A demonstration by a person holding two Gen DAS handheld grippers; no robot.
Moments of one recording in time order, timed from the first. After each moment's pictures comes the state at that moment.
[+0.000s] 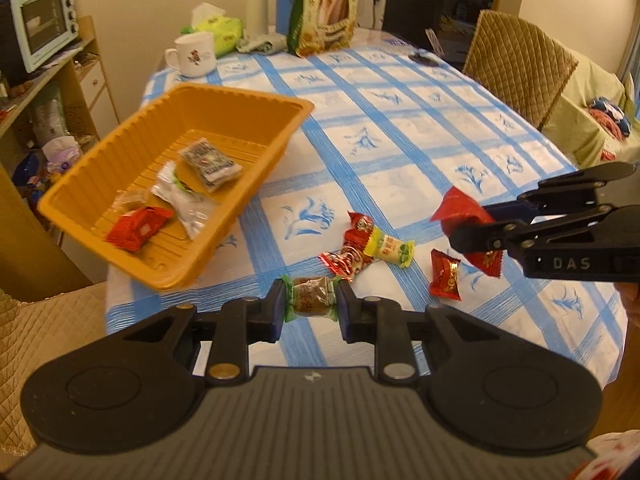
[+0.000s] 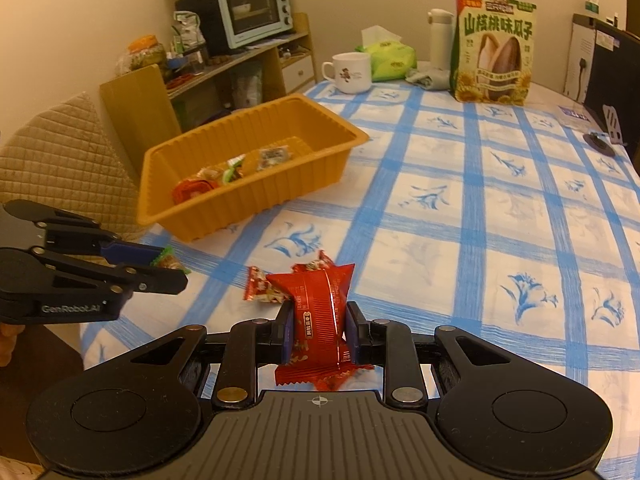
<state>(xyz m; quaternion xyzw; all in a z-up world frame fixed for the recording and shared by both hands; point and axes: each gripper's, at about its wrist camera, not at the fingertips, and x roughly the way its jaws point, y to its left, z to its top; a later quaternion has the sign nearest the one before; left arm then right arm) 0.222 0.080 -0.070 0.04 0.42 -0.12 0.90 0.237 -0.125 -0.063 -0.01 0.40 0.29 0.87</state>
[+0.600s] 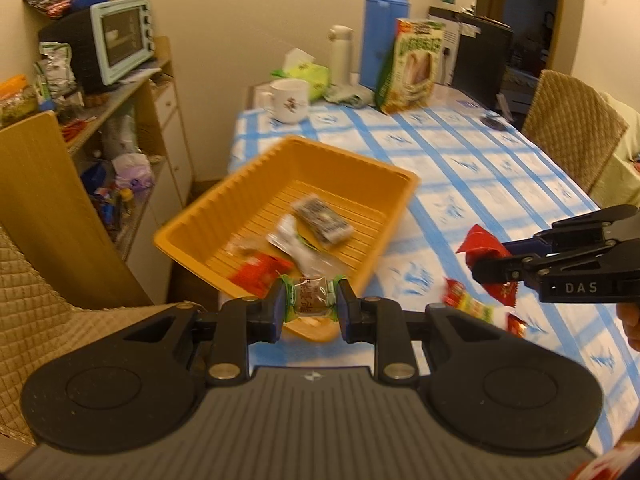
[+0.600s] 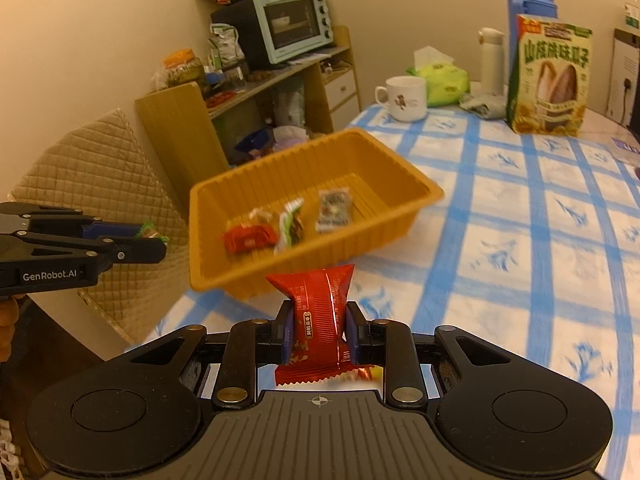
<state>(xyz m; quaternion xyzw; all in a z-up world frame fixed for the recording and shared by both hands) 0.231 0.166 -0.019 0.01 0.36 -0.03 0.93 0.282 -0.067 -0.034 0.01 0.38 0.34 0.86</state>
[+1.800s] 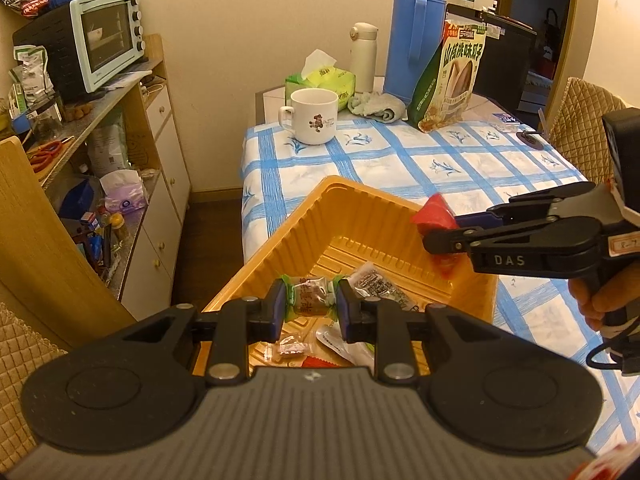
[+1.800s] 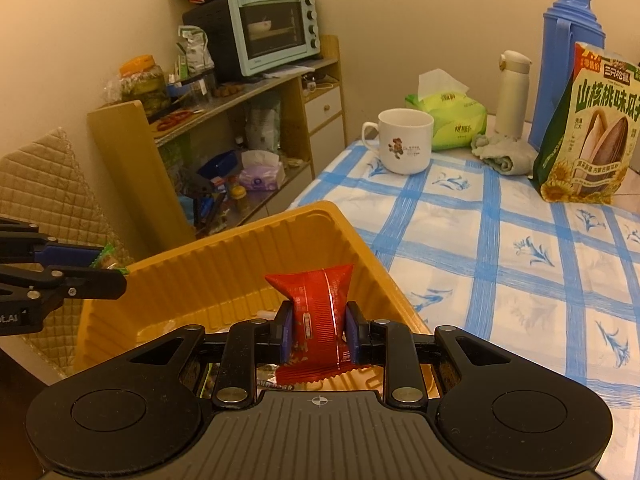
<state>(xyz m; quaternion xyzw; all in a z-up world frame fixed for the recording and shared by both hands) 0.375 0.212 -0.038 0.02 0.38 -0.05 0.93 0.451 0.009 -0.066 -0.01 0.37 0.31 0.88</state>
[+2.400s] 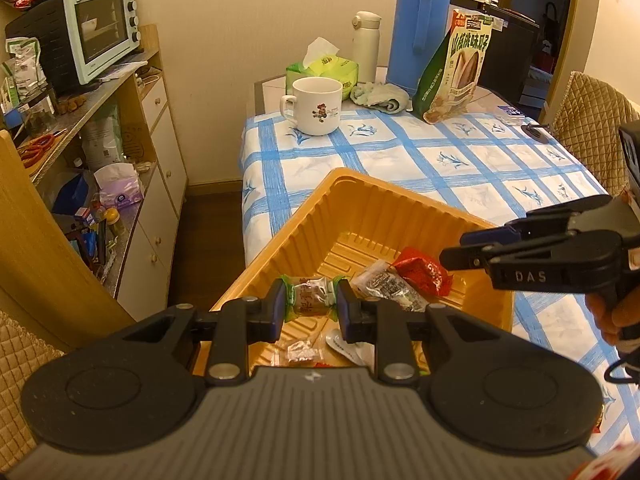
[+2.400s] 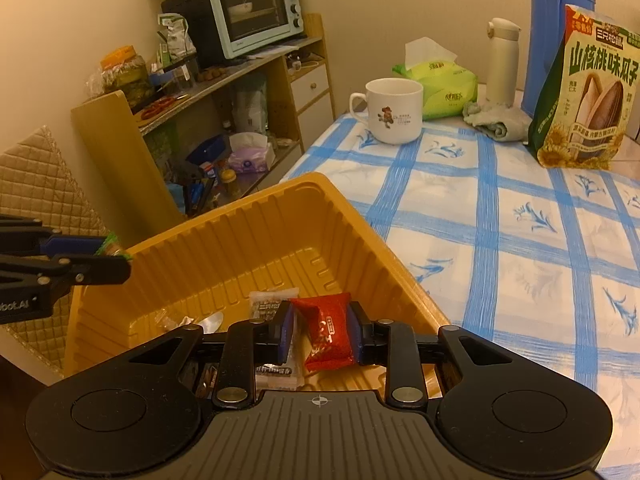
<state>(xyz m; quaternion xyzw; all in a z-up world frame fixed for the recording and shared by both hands) 0.394 0.220 -0.050 0.02 0.39 -0.05 0.92 0.452 0.010 -0.076 0.00 0.40 0.30 0.87</state>
